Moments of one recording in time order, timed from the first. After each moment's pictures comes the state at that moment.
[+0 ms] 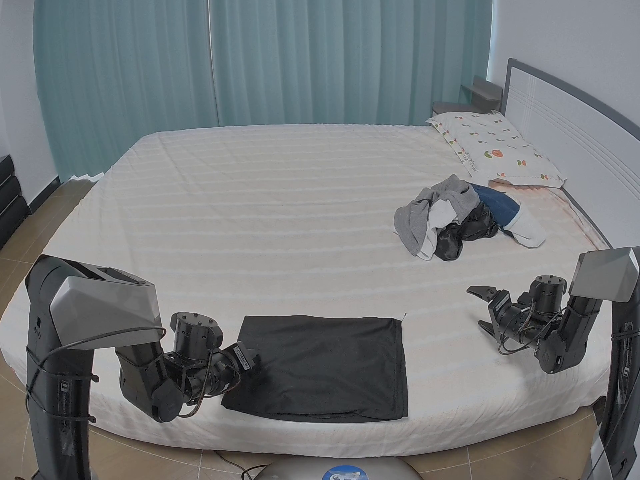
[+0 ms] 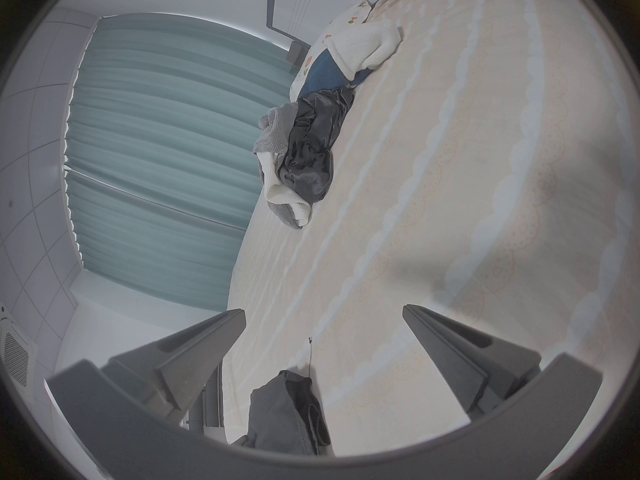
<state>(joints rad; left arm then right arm) -0.36 2.38 -0.57 -1.17 0.00 -0.78 -0.01 2.42 -0.66 -1.37 0.33 1.04</state>
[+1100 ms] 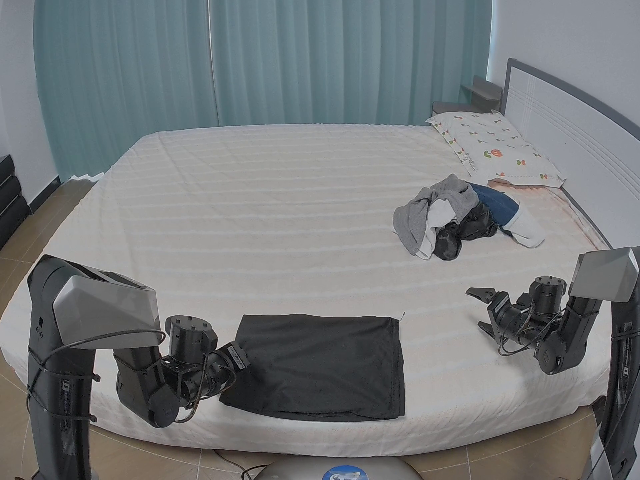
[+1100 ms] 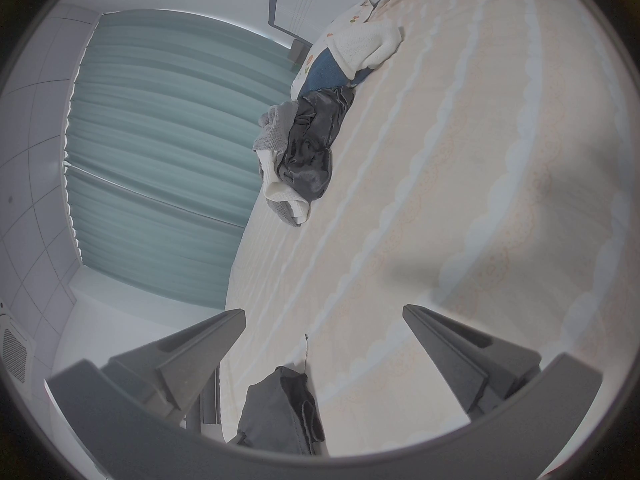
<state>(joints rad) -0.35 2.39 -0.52 -1.27 0.04 -0.79 -0.01 2.42 -0.66 -1.37 0.33 1.02</state>
